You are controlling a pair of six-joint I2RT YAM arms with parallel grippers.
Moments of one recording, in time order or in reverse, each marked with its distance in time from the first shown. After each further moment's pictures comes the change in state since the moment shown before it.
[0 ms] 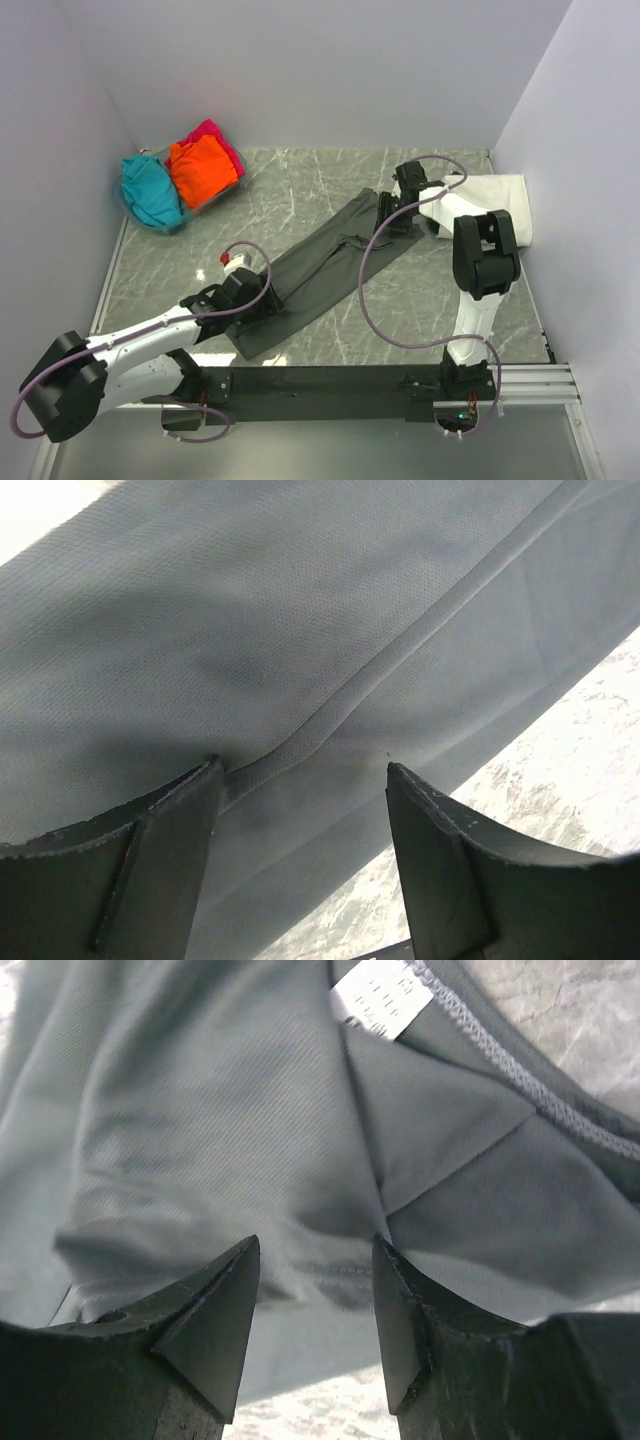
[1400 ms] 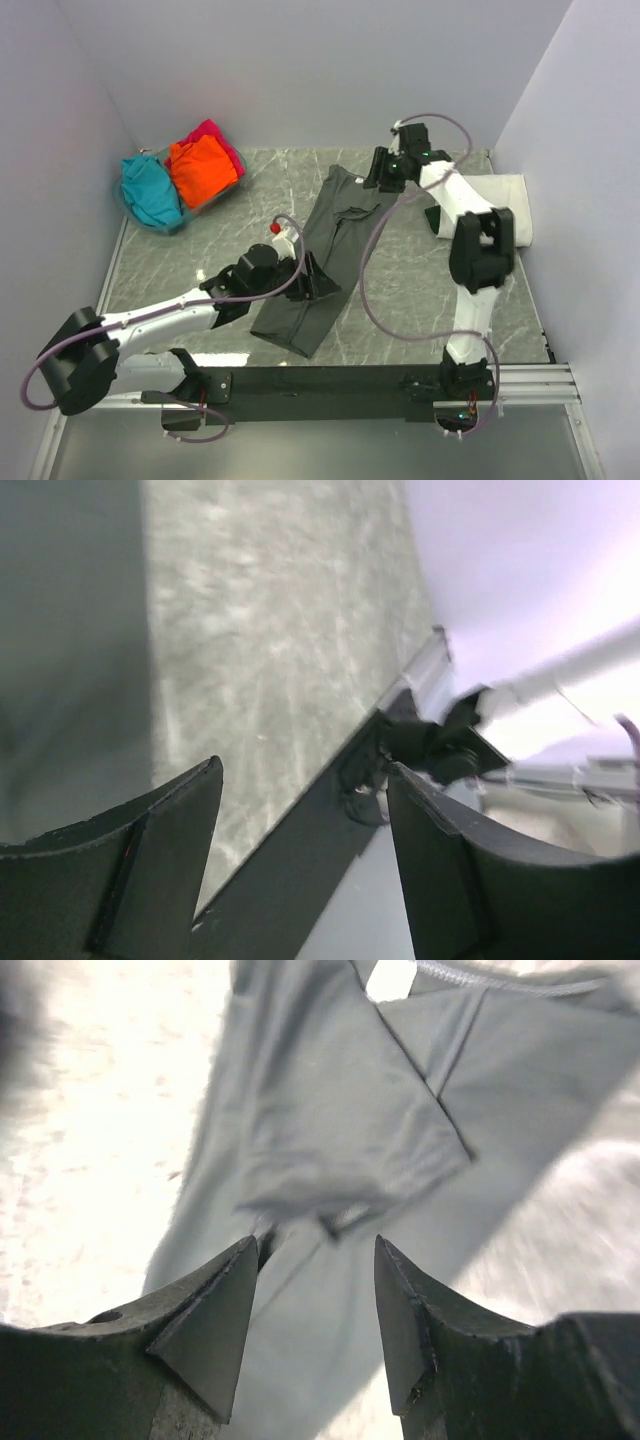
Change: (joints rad) left arm -0.108 0.188 0.209 0.461 0.436 0.044; right arm 0.002 0.136 0.399 -0.023 -0.091 0.026
